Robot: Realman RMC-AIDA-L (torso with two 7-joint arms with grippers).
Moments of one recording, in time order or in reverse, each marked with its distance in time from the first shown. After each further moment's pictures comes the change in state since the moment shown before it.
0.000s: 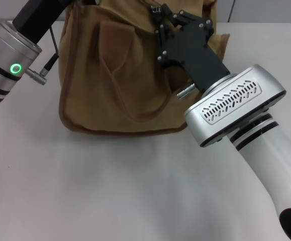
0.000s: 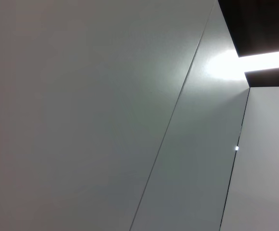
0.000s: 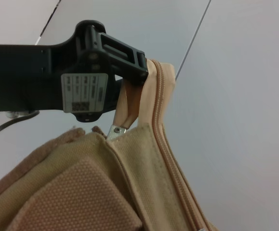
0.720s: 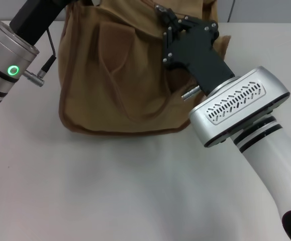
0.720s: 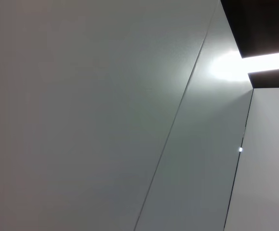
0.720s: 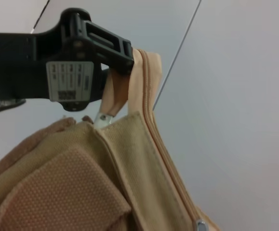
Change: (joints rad) left arm 0.010 0.000 0.000 0.001 -0.007 0.000 0.000; right arm -0.017 0.000 0.009 -0.007 0.006 0.002 -0.001
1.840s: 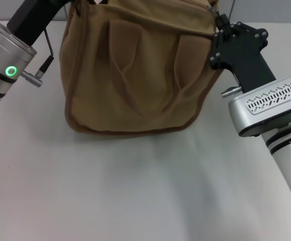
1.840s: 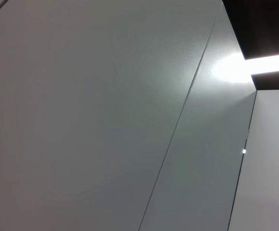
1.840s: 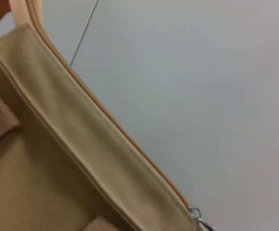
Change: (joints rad) left arm 0.007 0.000 0.000 0.003 -0.007 0.000 0.000; right arm -0.104 -0.002 0.120 -0.036 0.007 -0.014 0.008
